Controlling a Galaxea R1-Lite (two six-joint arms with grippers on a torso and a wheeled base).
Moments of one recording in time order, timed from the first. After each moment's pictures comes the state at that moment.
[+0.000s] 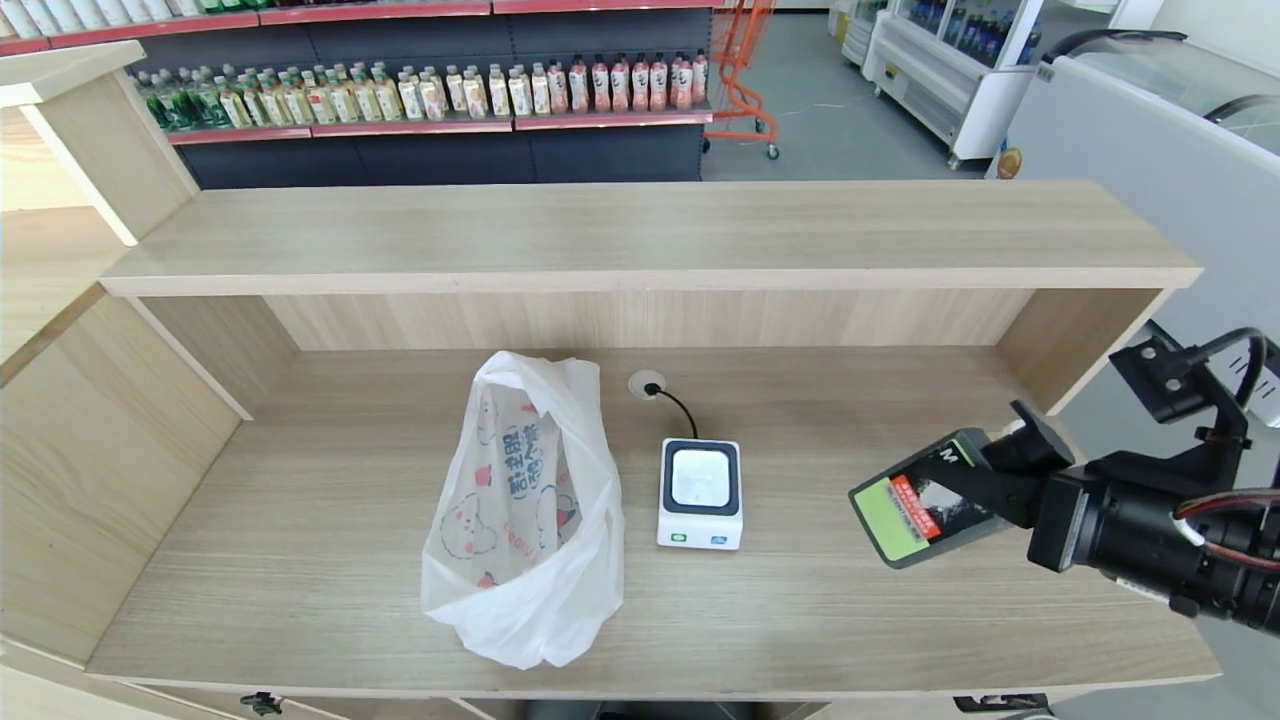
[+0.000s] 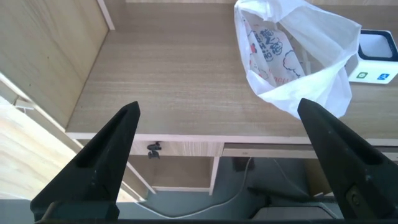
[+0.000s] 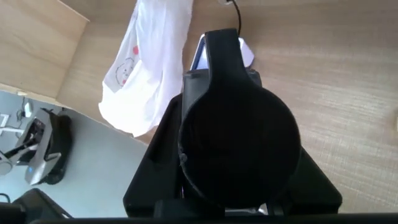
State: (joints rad) left arm 0.00 0.00 0.00 0.00 0.00 0.00; right arm 0.35 1.32 -0.43 -0.69 0.26 0.26
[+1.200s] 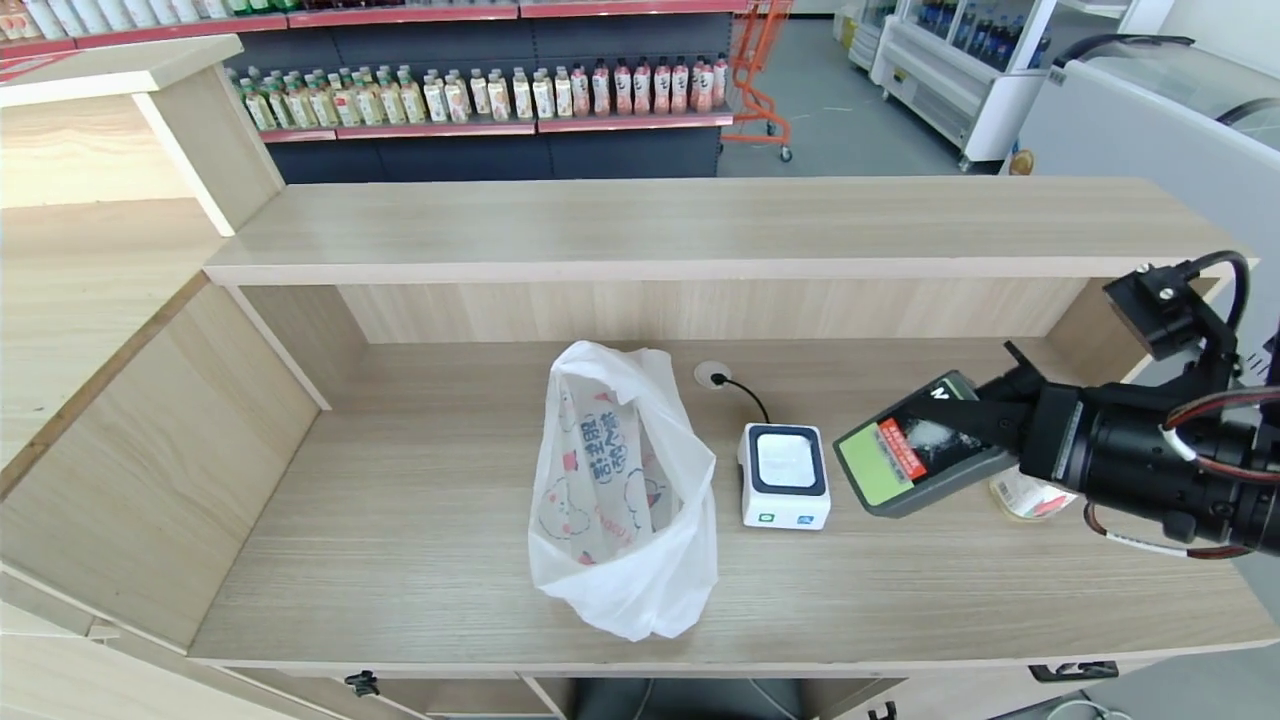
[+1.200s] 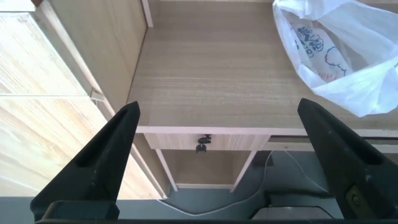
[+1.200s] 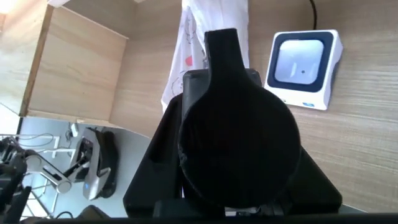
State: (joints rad) left arm 0.00 0.00 0.00 0.00 0.00 0.00; right arm 0.35 1.36 -0.66 -0.48 0.27 0.45
